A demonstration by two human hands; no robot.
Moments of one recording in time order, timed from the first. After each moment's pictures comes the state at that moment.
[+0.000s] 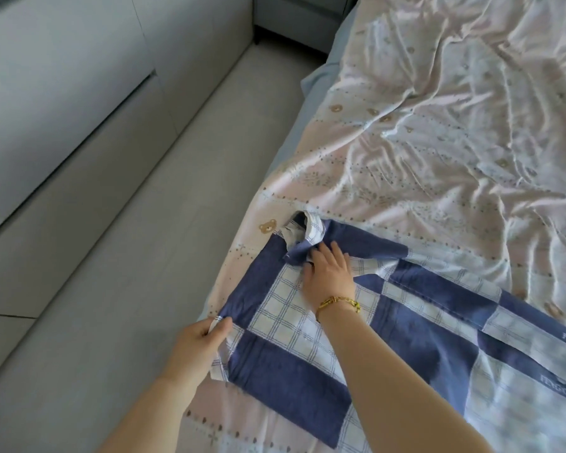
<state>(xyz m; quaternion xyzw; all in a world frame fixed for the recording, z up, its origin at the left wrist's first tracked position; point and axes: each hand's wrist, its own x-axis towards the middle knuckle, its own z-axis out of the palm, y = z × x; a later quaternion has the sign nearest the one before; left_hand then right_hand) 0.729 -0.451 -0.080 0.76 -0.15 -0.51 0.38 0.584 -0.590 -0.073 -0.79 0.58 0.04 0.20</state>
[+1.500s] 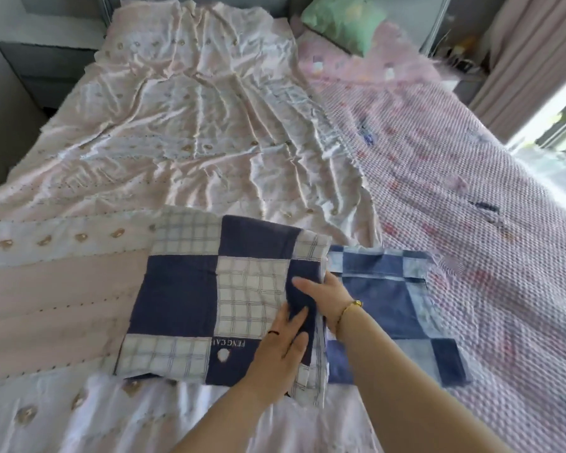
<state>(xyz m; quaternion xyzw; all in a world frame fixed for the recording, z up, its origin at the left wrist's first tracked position) 0.125 -0.339 0.071 0.49 -0.67 -0.53 0.19 0.012 -0.399 0.112 -0.25 0.69 -0.36 0.57</state>
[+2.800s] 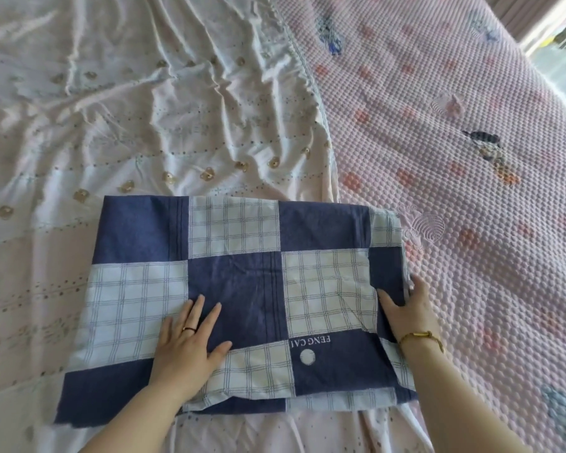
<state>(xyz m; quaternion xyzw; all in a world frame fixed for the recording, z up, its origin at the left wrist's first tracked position) 0.069 -0.402 -0.043 0.58 -0.75 -0.27 -0.18 -0.241 -0.378 -0.008 -0.26 0.90 -0.18 0.31</state>
